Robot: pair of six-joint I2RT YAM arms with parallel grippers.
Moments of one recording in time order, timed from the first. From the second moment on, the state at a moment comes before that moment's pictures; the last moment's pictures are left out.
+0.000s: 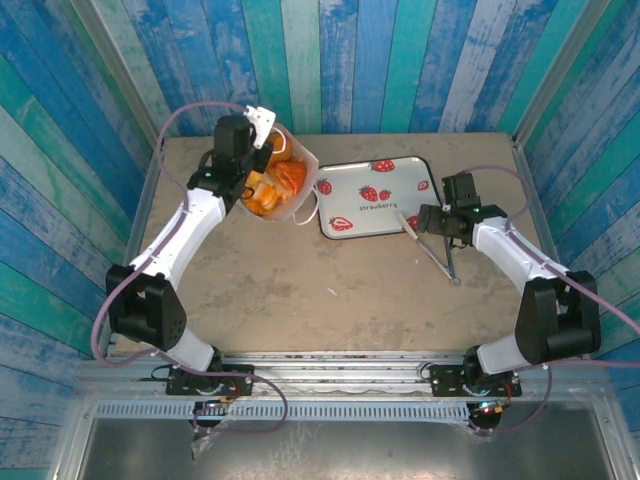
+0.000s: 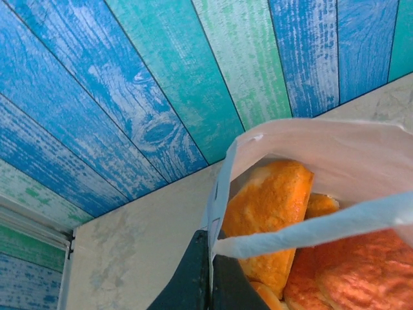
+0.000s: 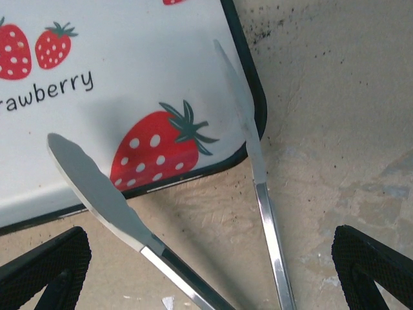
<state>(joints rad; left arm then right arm) -0.30 1.55 1.38 -0.19 -0.20 0.34 0.18 1.46 0.97 -0.51 0.12 0.33</state>
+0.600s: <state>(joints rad) -0.31 1.54 1.24 -0.08 -0.13 0.43 0.03 1.61 0.92 -0.50 -0.16 0.24</state>
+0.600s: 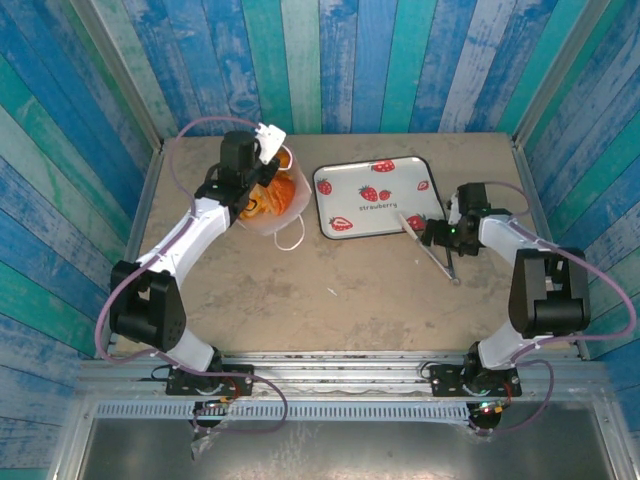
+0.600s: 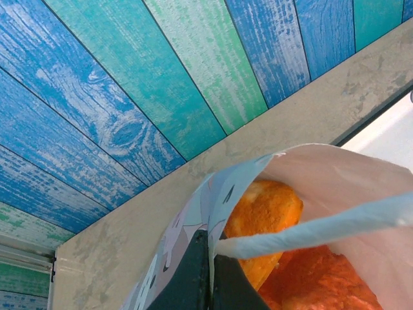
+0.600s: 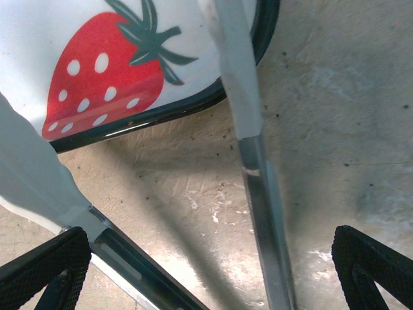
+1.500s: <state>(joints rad) -0.31 1.54 1.24 -0.08 -0.12 0.43 0.14 1.60 0.87 -0.55 -0.10 0.25</state>
